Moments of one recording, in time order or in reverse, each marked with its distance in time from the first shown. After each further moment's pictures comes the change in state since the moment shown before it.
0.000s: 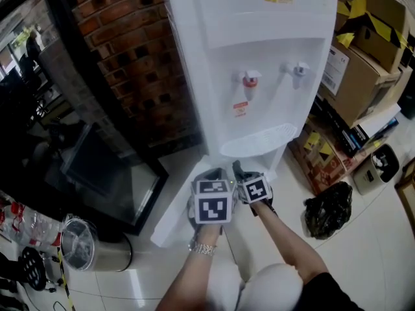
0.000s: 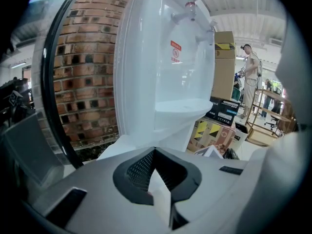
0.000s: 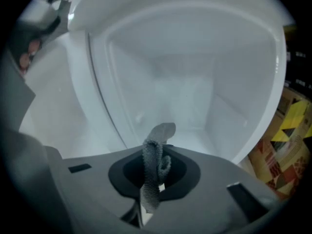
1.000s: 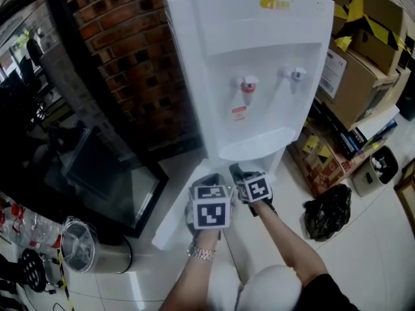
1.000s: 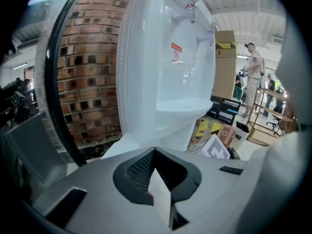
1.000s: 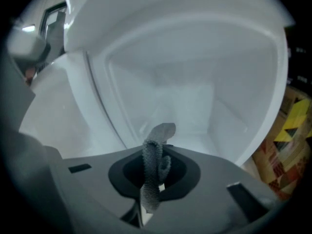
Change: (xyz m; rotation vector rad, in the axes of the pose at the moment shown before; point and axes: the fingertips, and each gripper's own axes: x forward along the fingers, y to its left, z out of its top) left arm -0.009 0.003 -0.002 -0.001 0.013 0.024; right arm -0.003 -0.003 -0.003 0.055 0.046 0.047
